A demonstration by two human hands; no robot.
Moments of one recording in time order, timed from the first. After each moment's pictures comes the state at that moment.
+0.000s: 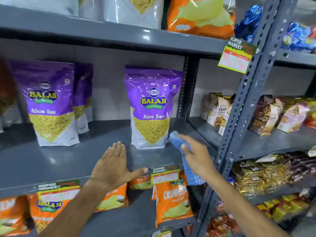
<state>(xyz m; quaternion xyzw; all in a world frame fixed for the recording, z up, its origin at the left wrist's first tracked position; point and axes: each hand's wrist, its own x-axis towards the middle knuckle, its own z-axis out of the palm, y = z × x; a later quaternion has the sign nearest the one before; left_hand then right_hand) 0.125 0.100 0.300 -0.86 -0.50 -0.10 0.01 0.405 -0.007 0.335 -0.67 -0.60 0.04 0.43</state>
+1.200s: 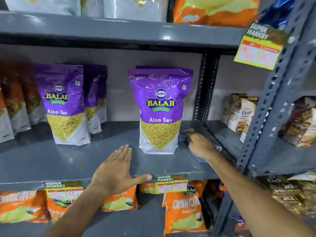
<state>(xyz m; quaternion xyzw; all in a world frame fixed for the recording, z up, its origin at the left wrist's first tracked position) 0.127 0.094 0.305 -0.85 -0.52 -0.09 -0.02 0.458 0.103 0.344 -0.73 -0.65 0.05 0.21</state>
